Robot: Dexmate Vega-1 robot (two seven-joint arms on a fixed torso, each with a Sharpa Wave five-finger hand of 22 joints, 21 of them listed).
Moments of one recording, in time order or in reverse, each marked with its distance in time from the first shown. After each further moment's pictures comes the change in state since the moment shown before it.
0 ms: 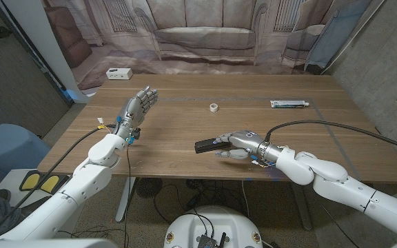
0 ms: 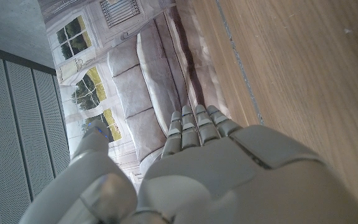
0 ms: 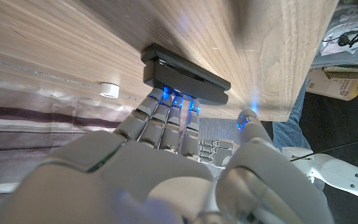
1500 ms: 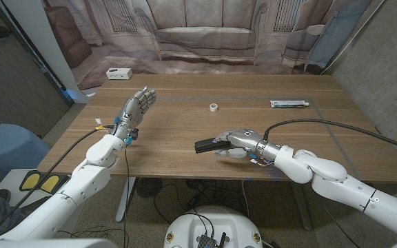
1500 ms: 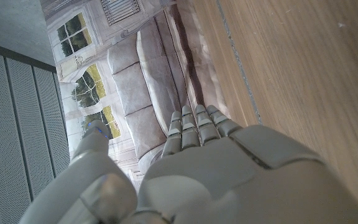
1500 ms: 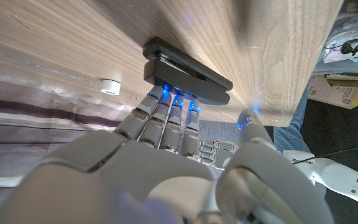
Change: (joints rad) left arm -0.004 -0.002 -0.008 0.030 -0.018 -0.017 -0.029; left_hand 0.000 0.000 0.000 0.000 0.000 0.000 0.000 0.000 0.000 0.000 0.000 0.000 0.000 0.000 0.000 0.000 0.000 0.005 -0.005 0.000 0.000; right arm -0.005 0.004 0.008 -0.043 -0.026 -0.036 0.025; right_hand 0.000 0.000 -0.010 0.003 0.000 -0.007 -0.007 0.000 0.000 -0.003 -0.004 0.004 0.001 0.000 0.000 0.005 0.002 0.000 0.000 0.008 0.001
